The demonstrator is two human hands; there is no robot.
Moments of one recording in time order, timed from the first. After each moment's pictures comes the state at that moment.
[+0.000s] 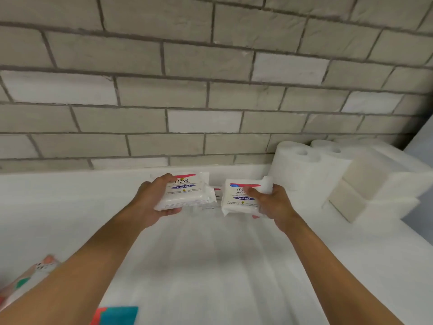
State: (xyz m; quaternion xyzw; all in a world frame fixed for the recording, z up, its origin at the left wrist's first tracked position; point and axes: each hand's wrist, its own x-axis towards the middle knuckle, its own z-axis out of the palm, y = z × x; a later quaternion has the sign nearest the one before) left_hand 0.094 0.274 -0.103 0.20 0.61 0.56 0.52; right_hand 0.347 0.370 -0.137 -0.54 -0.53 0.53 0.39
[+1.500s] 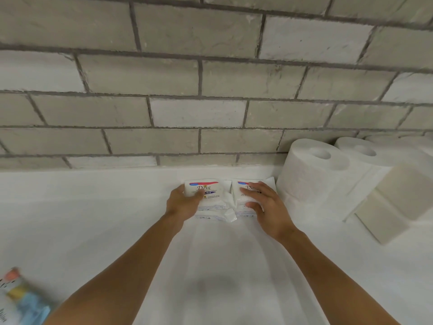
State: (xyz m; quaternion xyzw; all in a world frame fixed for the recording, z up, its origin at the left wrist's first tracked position) left_hand 0.130 0.396 -0.213 0.30 0.74 0.48 0.37; right_hand 0.363 0.471 -0.237 -0.41 -0.85 0.15 0.29
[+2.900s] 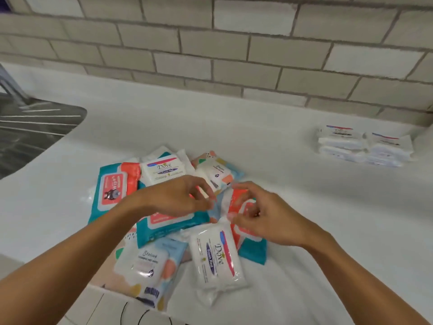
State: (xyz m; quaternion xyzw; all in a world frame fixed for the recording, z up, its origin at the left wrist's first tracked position) left_hand -0.022 -0.046 -0.119 0.48 0.76 0.17 0.41; right_hand 0.175 0.069 -0.140 -0.26 -0.85 0.47 0.01
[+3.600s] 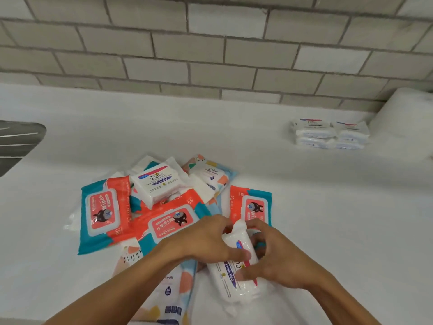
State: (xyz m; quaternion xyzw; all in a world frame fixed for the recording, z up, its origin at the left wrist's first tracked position) left_hand 0.018 -0.058 -0.163 0.55 0.68 0.12 0.47; right_hand 0.186 -0.003 -0.179 -0.43 -0.74 0.52 -0.03
